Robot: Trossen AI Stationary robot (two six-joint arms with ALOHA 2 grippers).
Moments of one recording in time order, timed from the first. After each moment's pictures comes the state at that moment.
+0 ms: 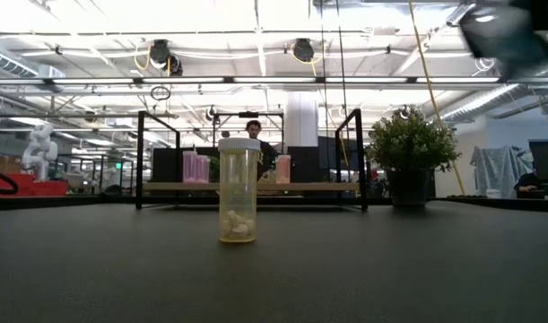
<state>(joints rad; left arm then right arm) -0.32 1.49 1.33 -0.25 -0.39 -0.26 0.69 1.06 0.66 -0.45 0.33 0.12</state>
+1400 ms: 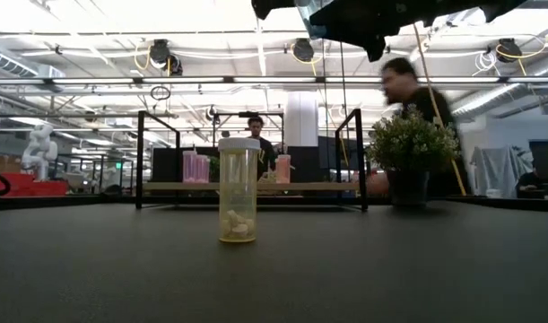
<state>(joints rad) 0.06 1.62 1.57 -0.49 0.24 0.17 0.19 1.25 0.66 0.43 0.37 0.13</state>
